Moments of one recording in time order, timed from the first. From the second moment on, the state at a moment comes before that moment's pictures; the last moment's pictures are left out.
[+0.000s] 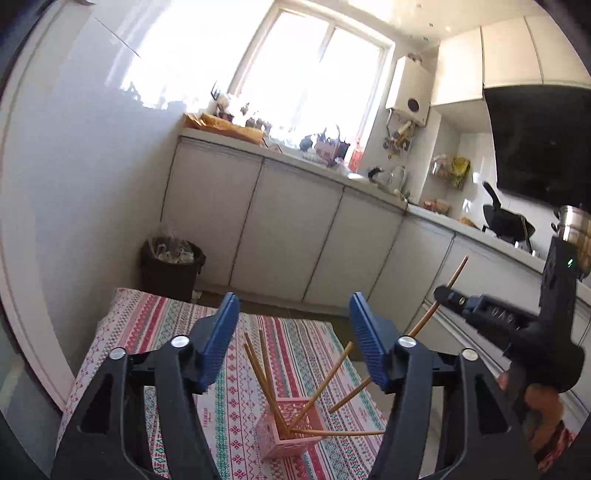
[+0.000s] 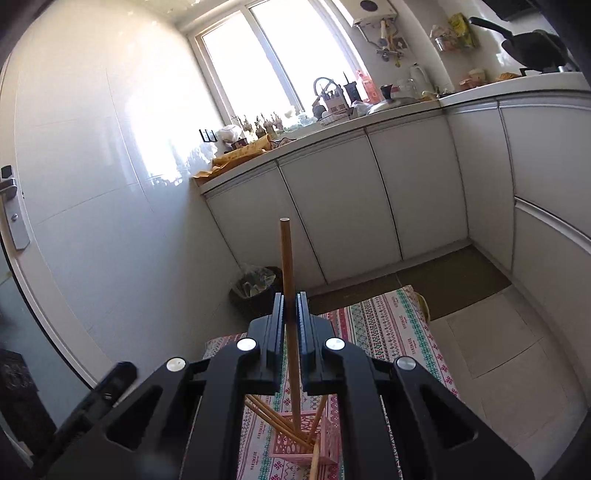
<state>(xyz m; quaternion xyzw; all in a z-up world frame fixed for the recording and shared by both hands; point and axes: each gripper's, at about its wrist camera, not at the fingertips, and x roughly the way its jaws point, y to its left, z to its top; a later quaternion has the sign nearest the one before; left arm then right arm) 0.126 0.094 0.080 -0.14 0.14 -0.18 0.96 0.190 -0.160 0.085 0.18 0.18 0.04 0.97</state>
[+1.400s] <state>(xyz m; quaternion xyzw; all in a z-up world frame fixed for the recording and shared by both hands) 0.059 0.059 0.097 -0.05 0.18 -0.20 0.96 0.029 -0.160 0.074 0.11 0.10 0.00 0.99</state>
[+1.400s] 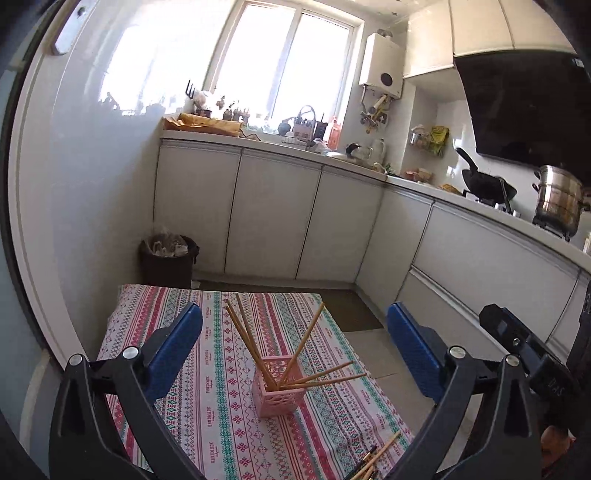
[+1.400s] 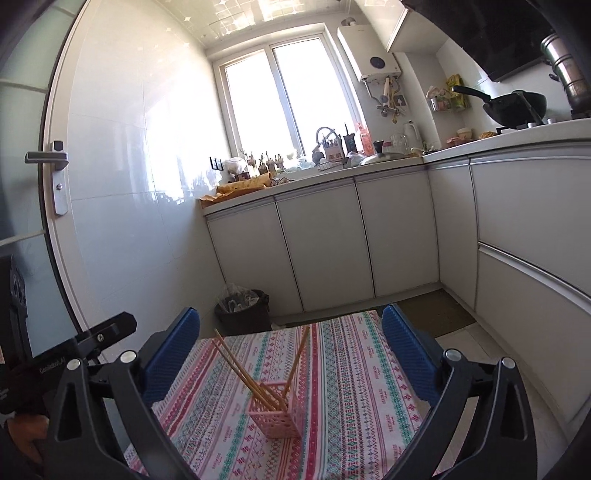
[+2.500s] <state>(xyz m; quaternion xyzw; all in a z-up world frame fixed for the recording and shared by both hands) 0.097 -0.239 -0.168 0.45 0.49 -0.41 0.62 -0.002 -0.351 -0.127 0.55 0.39 0.02 0.74</state>
